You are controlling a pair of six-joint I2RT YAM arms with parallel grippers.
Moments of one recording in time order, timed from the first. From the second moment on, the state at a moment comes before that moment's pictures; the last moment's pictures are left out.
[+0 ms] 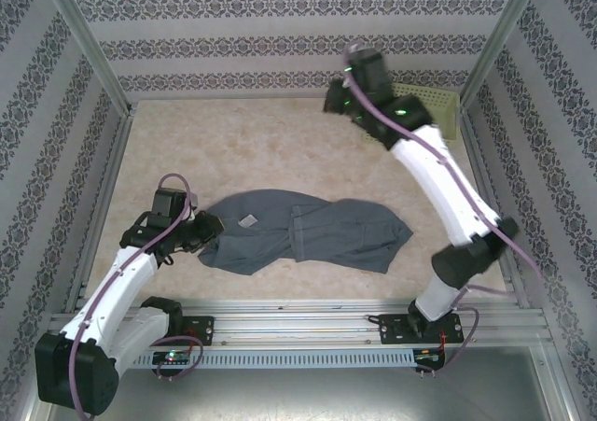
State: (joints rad) left arm -0.15 0.91 0.62 -0.68 0.35 -0.76; right arm 0.53 1.71 1.94 -0.83 0.20 0.47
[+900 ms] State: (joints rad) left arm -0.81 1.69 1.16 -0.54 0.12 -0.65; right arm 0.33 1.08 0.92 -0.73 0.14 0.65
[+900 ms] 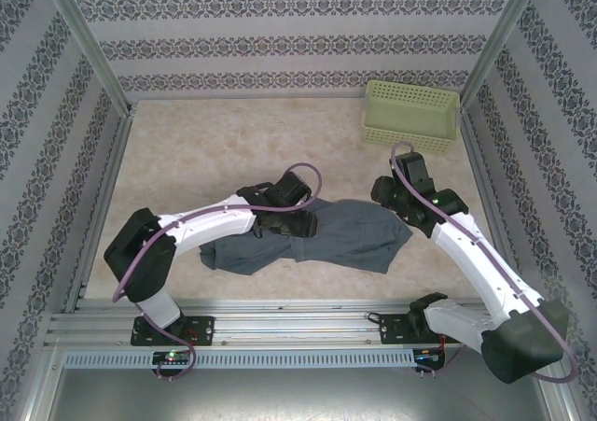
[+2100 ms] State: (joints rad) left arm -0.82 1.70 1.23 -0.58 0.03 -0.68; right arm 0.31 1.06 0.82 -0.72 0.11 0.68
